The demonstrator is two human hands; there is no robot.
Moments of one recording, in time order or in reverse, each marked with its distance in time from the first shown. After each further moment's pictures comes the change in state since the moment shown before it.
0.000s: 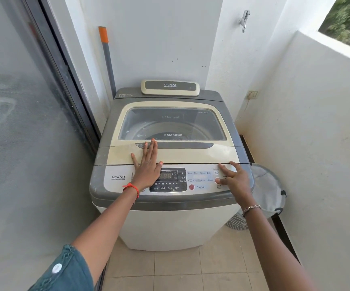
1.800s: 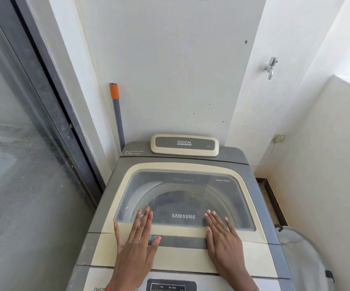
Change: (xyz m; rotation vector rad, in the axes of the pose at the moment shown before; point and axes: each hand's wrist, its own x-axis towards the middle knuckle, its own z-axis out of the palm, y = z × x) left_hand 0.051 -0.038 -0.003 0.265 0.310 -0.051; right_hand 0.116 -0.042 0.083 -0.860 0.015 -0.679
